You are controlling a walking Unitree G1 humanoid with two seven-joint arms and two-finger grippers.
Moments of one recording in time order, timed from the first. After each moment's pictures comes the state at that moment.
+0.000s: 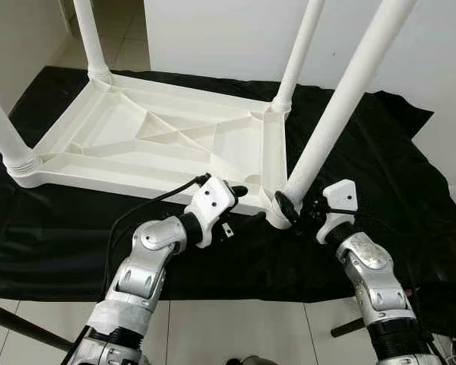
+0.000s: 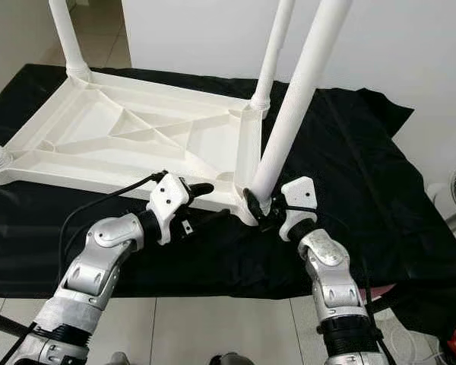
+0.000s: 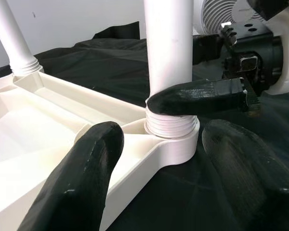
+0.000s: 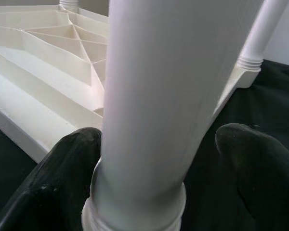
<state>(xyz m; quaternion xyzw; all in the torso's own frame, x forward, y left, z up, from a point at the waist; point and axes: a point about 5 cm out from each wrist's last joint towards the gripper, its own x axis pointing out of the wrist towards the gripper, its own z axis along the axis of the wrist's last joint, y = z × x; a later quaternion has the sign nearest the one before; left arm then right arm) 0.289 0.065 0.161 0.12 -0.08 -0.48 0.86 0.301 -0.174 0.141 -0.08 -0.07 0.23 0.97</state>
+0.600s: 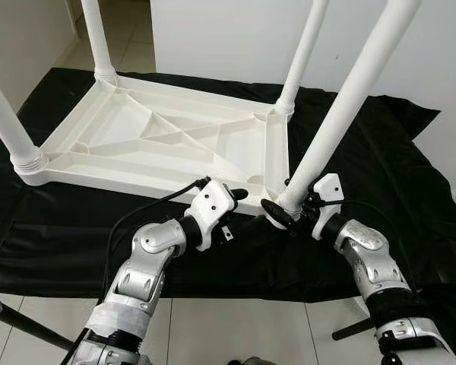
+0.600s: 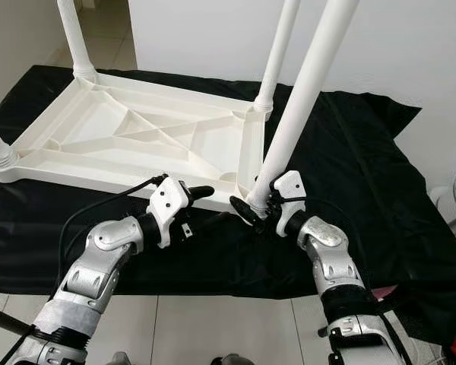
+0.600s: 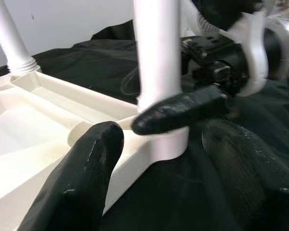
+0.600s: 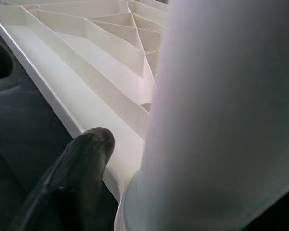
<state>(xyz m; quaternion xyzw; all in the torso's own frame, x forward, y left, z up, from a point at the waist) 0.283 0.063 0.155 0.12 -0.08 -0.49 0.86 0.328 -0.172 0.134 -0.09 -0.02 0.37 0.93</state>
